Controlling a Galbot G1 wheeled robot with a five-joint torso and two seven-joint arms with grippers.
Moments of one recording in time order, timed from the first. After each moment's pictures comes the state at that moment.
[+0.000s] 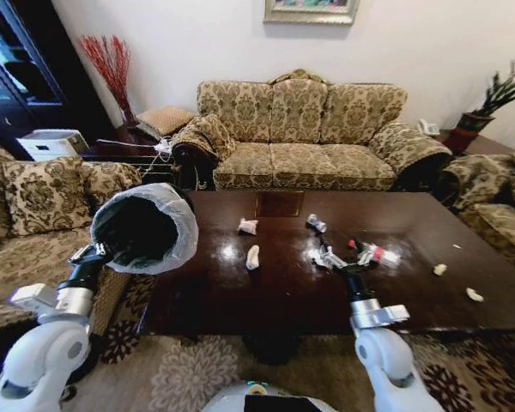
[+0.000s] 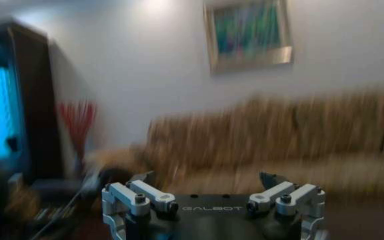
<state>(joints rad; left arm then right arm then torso) 1.67 -1.08 -1.05 -2.25 -0.80 0.10 -0.20 -1.48 1.36 0.47 2.09 0.34 0.07 -0.06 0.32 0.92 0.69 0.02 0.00</state>
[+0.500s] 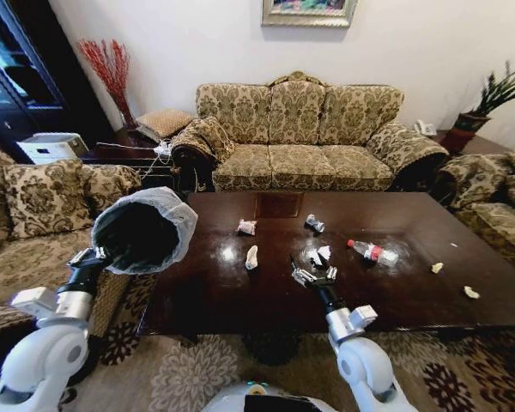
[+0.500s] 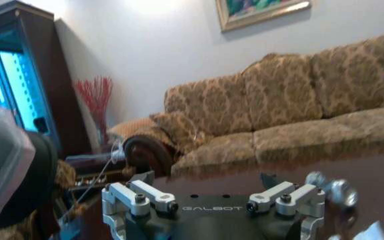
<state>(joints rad) 1.69 -1.11 -1.04 -2.25 -0.76 0.10 -0.18 -1.48 1.35 0.39 2.07 0.35 -0.01 -0.06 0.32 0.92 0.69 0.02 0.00</state>
